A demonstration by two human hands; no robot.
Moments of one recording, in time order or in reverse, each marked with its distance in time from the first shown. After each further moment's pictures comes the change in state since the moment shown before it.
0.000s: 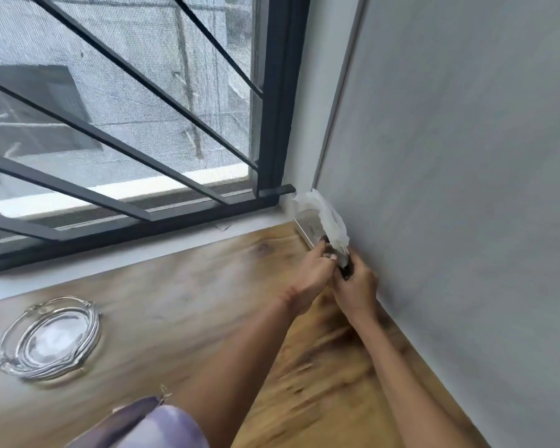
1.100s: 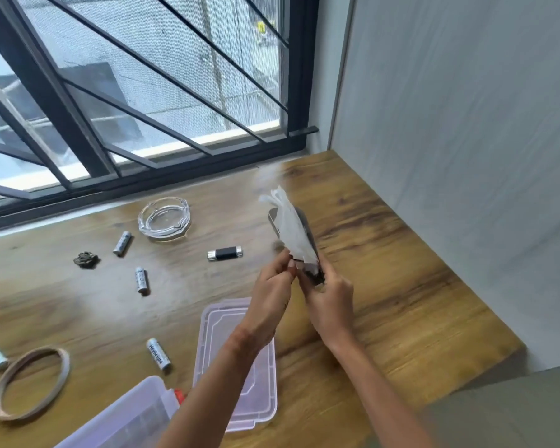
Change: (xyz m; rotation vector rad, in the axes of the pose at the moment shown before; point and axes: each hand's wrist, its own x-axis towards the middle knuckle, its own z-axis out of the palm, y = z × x) left_hand -0.273 -0.059 0.005 -0.173 0.289 0.090; right_hand -0.254 -0.094 -0.037 0.127 -0.132 -0.026
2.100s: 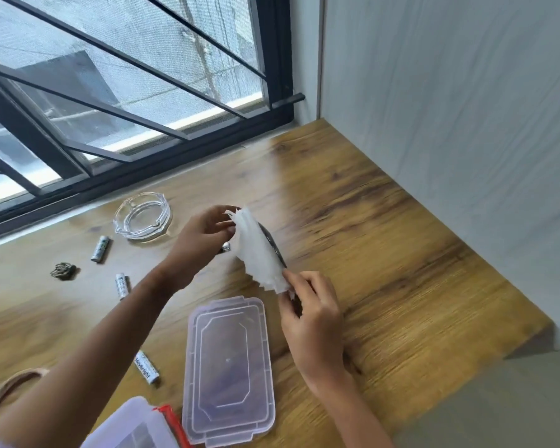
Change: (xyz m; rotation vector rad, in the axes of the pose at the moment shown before) left_hand 0.063 0.036 -0.075 0.520 -0.010 0.000; right_hand -0.035 -0.007 0.014 -0.200 0.161 -0.142
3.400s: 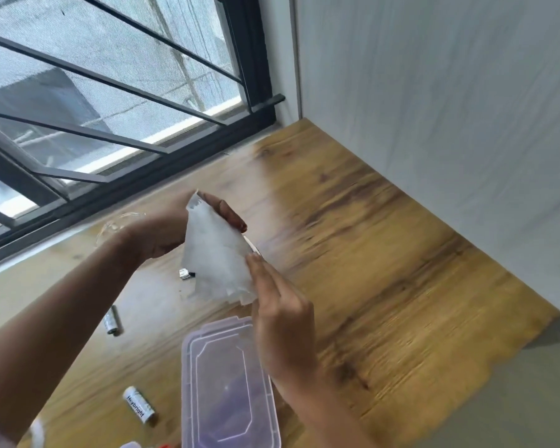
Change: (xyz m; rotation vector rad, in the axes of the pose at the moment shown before) left_hand 0.055 0.038 -0.035 0.128 -0.520 0.000; right_hand 0.026 -0.025 0.022 -0.095 0.121 -0.194
